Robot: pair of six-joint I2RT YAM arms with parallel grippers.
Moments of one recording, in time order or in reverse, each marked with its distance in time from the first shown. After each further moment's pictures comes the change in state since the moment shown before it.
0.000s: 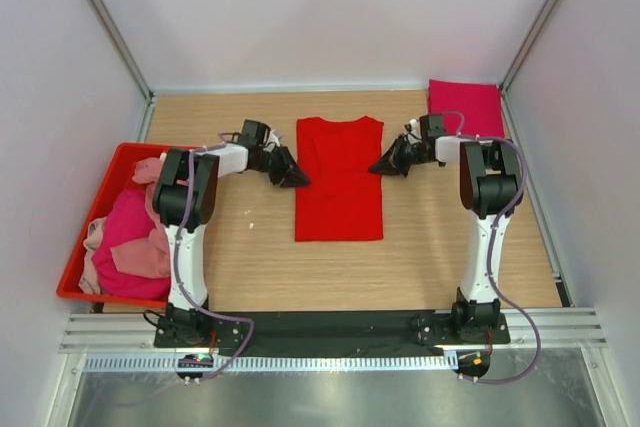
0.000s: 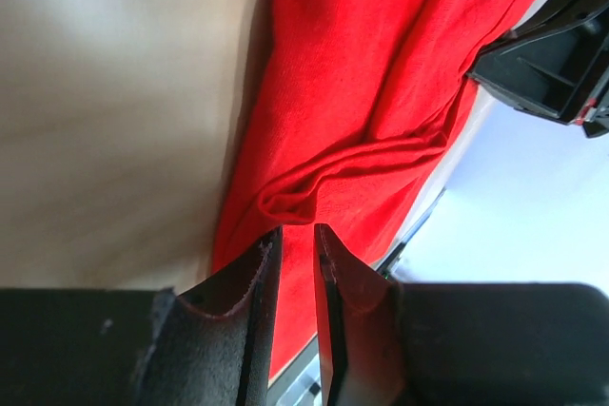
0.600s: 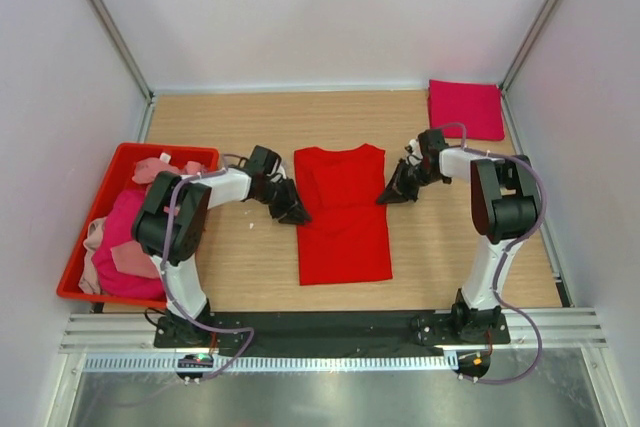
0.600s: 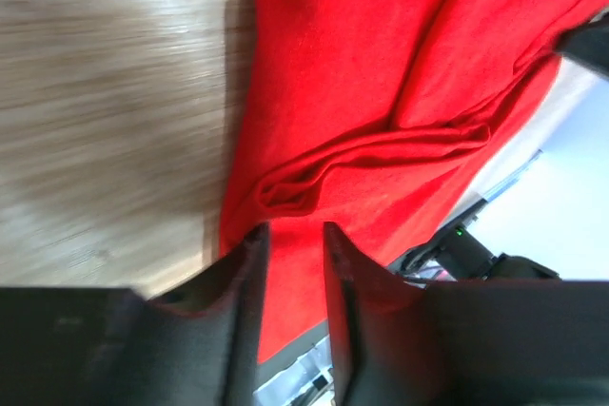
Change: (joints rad) left arm -0.143 -0.328 -0.379 -0.063 -0.152 0.005; right arm 0.047 -0.291 -0.298 -0.208 0.151 -0.158
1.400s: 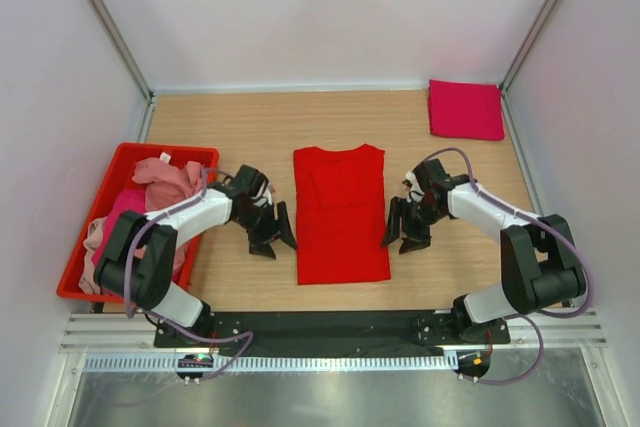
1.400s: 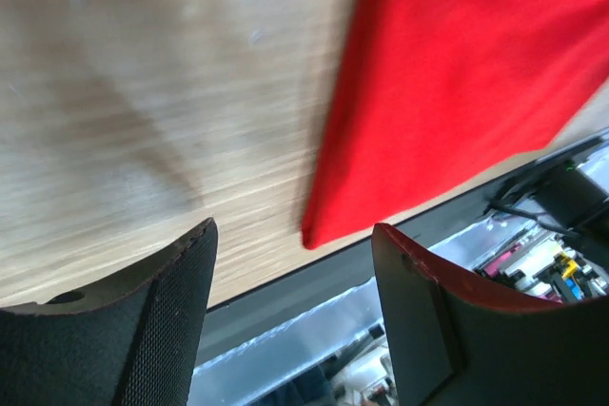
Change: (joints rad) left arm -0.021 -0.332 -0.178 -0.308 -0.101 0.129; right arm 0.141 -0.484 -0.311 -0.292 0.220 -0.122
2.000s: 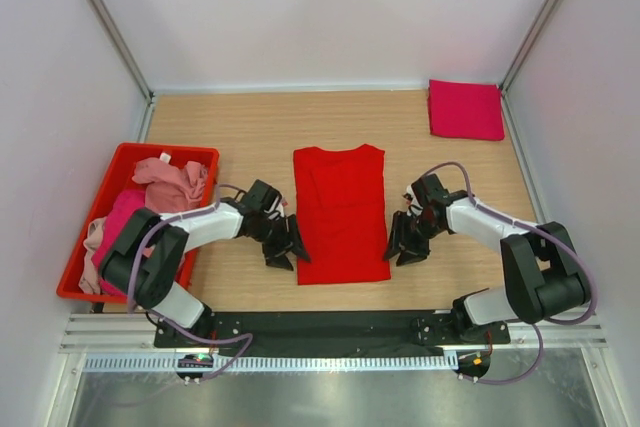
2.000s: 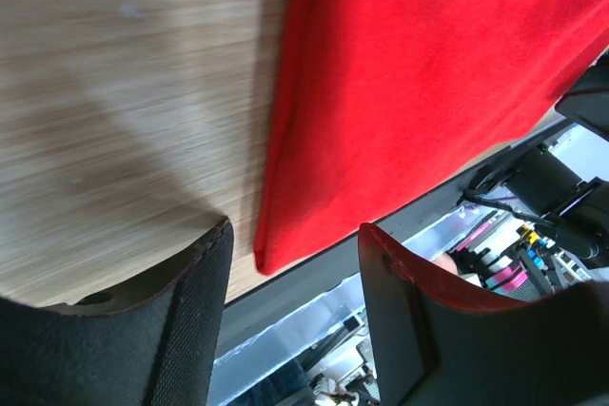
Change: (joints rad) left arm -0.109 0.021 -0.134 0.214 0.059 -0.168; right arm 0.061 -0.046 -0.138 0.101 0.017 0.076
